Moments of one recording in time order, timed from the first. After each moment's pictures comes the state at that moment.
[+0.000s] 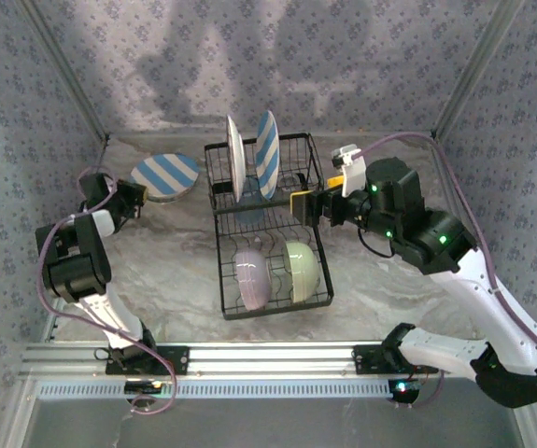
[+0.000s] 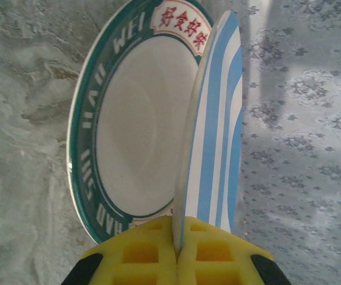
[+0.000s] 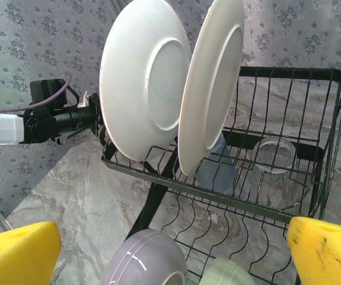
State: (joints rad) left arm 0.30 1.79 0.94 0.23 0.54 -1.15; right arm 0.73 1.06 1.44 -0.77 -0.04 0.31
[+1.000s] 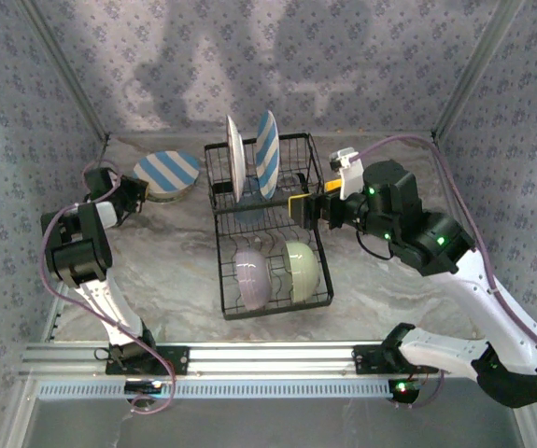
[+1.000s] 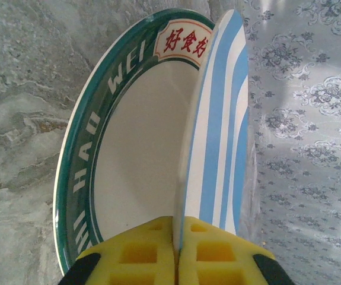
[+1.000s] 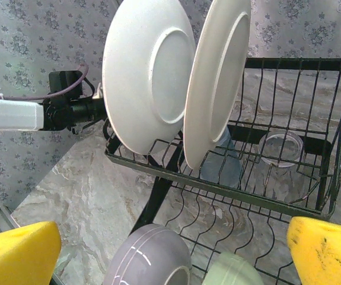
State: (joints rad) left arm 0.28 1.92 1.05 0.23 0.52 -1.10; right arm 0.75 1.05 1.42 -0.77 -0.04 0.33
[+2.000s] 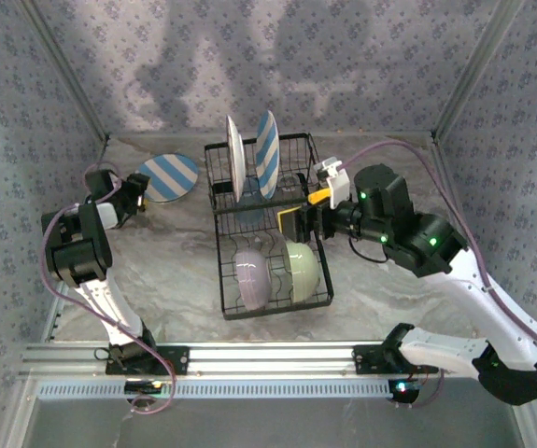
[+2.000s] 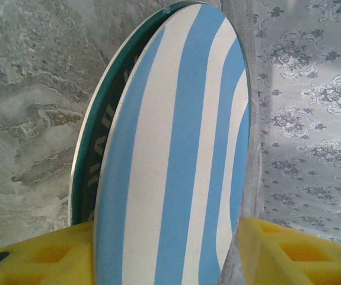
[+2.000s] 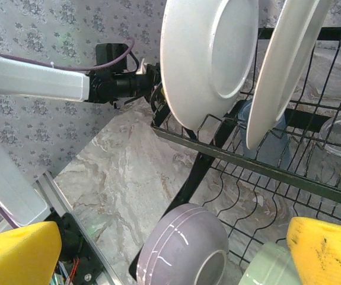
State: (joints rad) left arm 0.28 1.92 1.04 0.23 0.52 -1.10; right arm 0.79 1.06 1.39 -0.75 -0.18 0.33
